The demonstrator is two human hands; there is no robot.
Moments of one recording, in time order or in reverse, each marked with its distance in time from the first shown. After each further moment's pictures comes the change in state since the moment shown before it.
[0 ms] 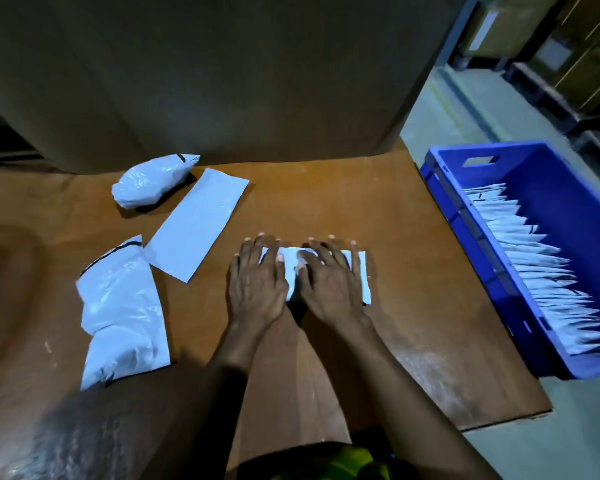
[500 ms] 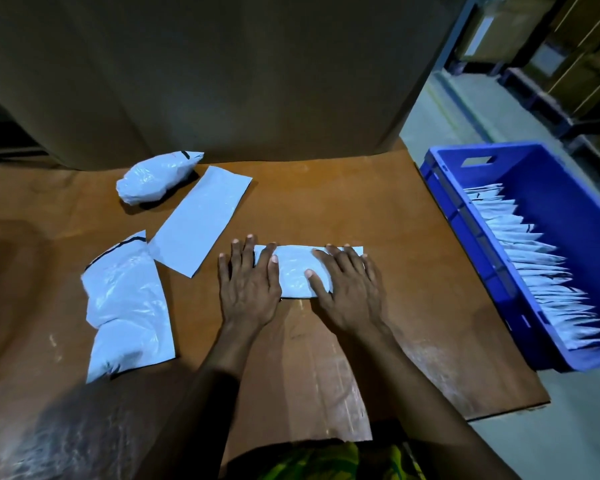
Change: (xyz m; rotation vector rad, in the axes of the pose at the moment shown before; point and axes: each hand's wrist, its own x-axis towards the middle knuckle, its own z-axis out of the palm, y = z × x) left_hand -0.010 -0.024 0.002 0.089 -0.006 -0.009; right_hand -0.027 0.026 0.000 0.017 0.041 0.014
